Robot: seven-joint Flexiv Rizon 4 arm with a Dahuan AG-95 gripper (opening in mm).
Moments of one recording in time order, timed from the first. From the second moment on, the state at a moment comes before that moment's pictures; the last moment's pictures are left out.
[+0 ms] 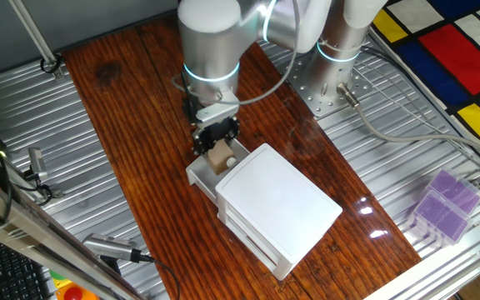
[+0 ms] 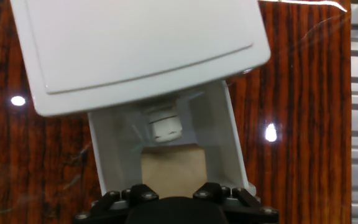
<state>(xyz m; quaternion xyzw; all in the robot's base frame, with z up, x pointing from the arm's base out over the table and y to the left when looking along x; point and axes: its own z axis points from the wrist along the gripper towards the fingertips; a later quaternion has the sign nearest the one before) 0.461 0.134 0.149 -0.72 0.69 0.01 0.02</state>
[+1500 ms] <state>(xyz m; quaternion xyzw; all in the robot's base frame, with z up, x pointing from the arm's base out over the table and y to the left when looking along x) 0.454 0.019 0.145 -0.70 0.71 0.00 0.02</state>
